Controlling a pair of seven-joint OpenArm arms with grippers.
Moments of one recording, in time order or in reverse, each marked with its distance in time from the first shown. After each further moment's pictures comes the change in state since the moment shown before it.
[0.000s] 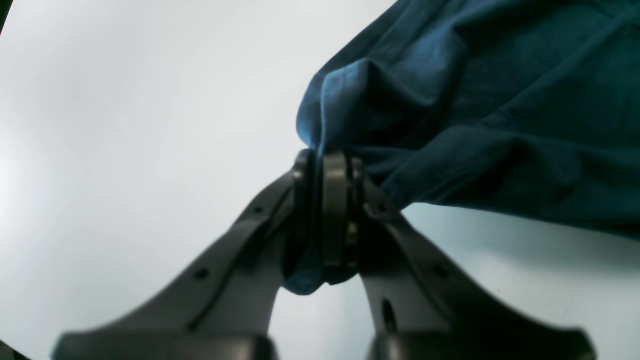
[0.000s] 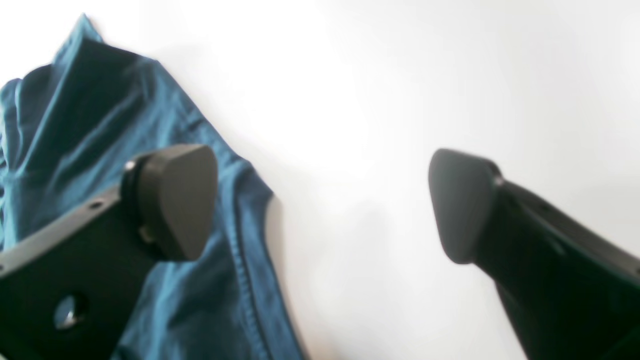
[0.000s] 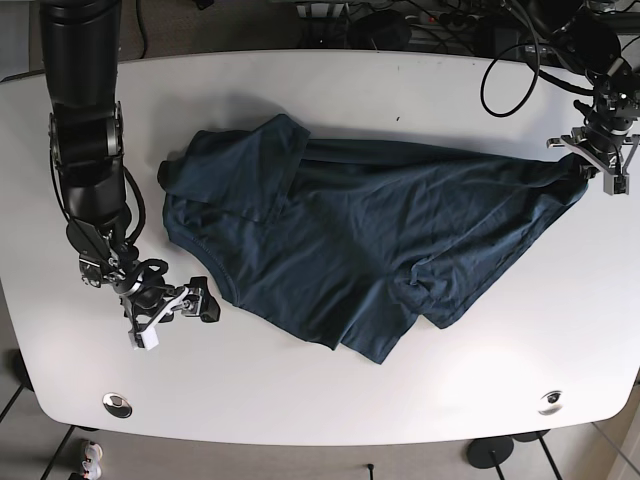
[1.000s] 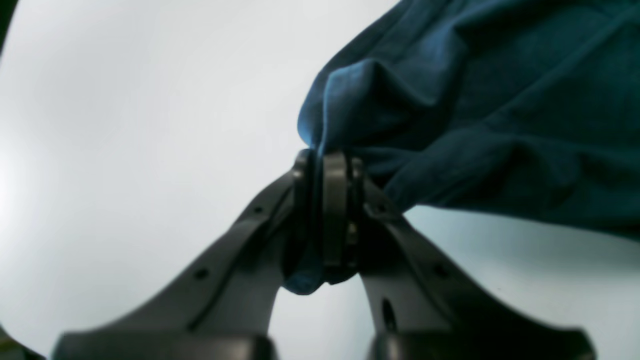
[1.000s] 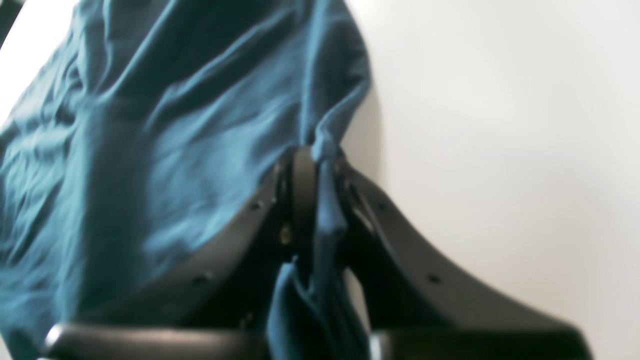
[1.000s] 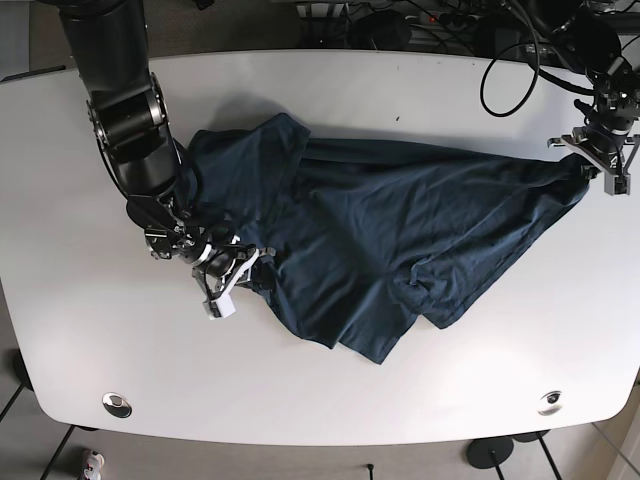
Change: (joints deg) left arm 0.2 0.1 0.0 4.0 0.0 0.0 0.9; right arm -9.0 -7.1 -7.7 9.7 1.3 -0.1 3.2
